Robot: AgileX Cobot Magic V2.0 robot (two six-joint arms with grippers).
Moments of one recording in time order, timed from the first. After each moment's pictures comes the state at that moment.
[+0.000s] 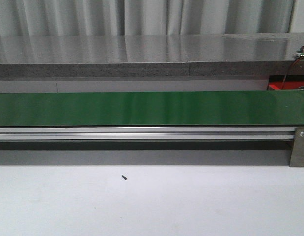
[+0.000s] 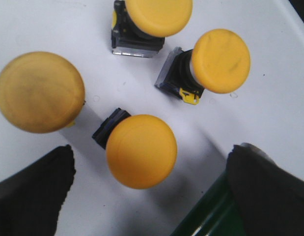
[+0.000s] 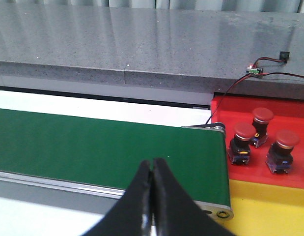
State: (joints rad) left arm 0.47 2.03 -1.55 -0.29 0.73 -0.21; right arm 0.01 0.33 -0.42 0.35 0.36 -0.29
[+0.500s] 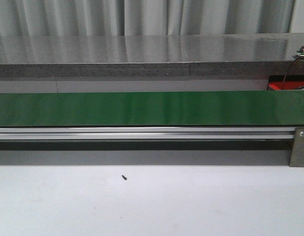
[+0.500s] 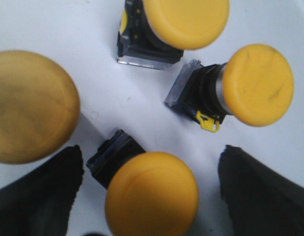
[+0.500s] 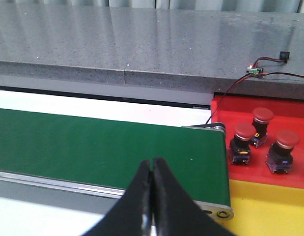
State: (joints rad) left arm 0.47 2.10 -1.56 -0.31 0.63 -0.24; right arm 0.01 0.33 -0.42 0.35 0.37 -0.29
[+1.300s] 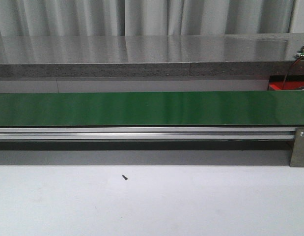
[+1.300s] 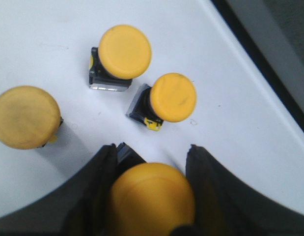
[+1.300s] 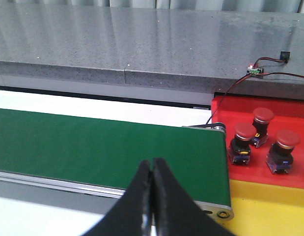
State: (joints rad) left arm 0.47 1.94 -1.56 -0.32 0.68 -0.20; right arm 0.01 0.33 -0.42 0.35 0.37 -0.29
